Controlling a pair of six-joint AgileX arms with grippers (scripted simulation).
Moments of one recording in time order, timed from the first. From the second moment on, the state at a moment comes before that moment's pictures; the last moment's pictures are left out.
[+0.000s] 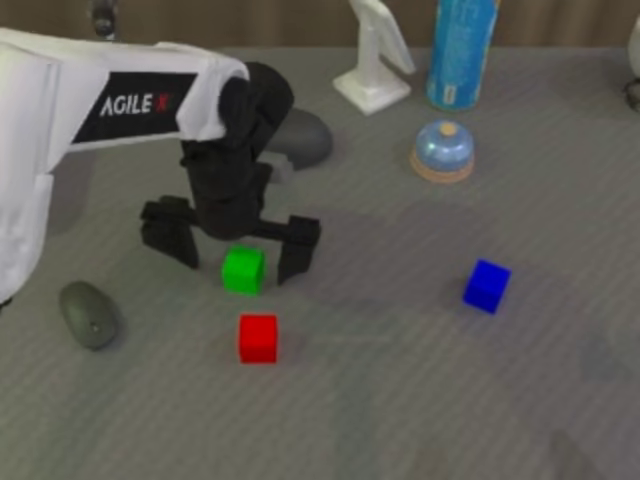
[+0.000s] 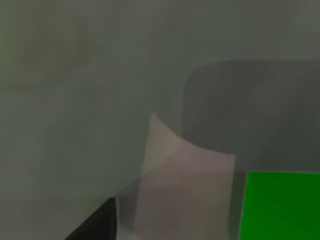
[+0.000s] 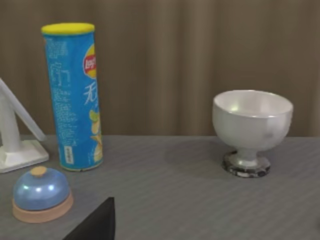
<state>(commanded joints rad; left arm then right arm) -0.46 2.30 1.63 -0.89 0.00 -0.21 0.01 0.00 0.00 0.00 0.00 0.00</state>
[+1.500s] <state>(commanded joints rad) -0.46 2.31 1.62 -0.89 0.00 -0.21 0.01 0.00 0.00 0.00 0.00 0.00</state>
